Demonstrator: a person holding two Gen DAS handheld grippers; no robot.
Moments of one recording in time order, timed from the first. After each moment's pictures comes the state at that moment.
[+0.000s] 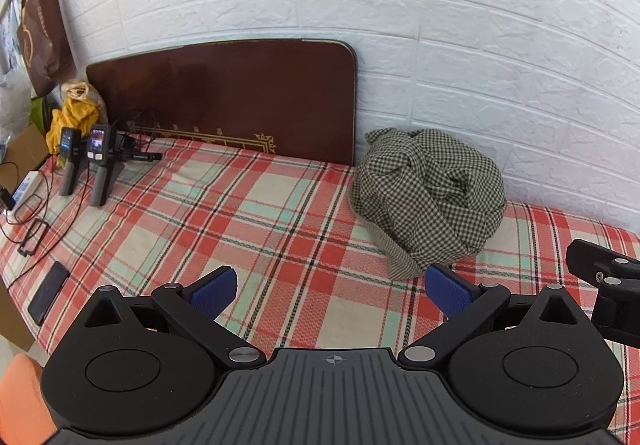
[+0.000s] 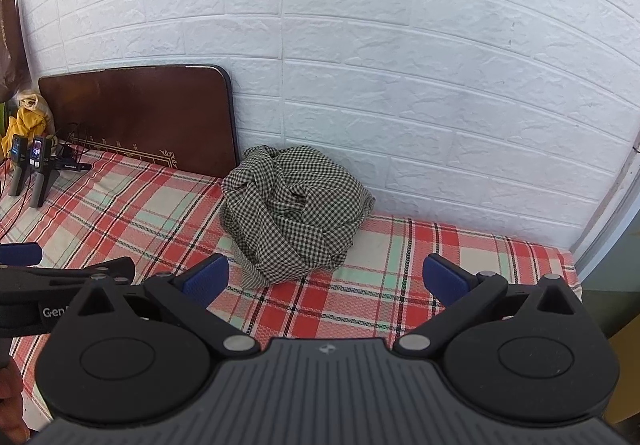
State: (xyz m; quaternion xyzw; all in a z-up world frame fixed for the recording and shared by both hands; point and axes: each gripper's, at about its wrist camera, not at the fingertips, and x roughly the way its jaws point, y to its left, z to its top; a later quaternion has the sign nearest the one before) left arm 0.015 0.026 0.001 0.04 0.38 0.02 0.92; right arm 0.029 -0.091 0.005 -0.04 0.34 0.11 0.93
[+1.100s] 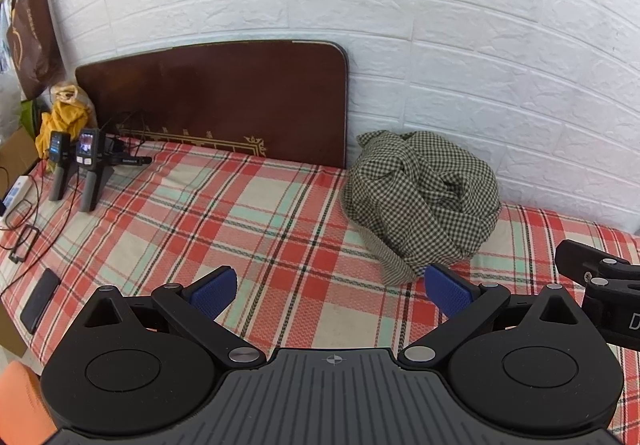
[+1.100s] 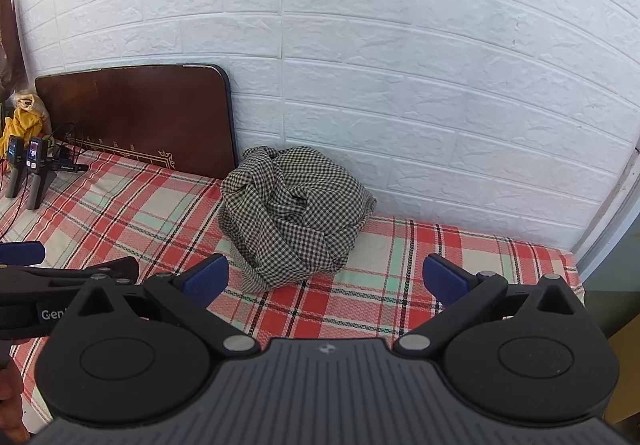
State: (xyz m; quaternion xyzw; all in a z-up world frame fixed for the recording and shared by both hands) left arm 0.026 0.022 0.004 0.04 0.38 -0.01 0.92; right arm 0.038 -0.083 0.003 -0.04 0.34 0.12 0.93
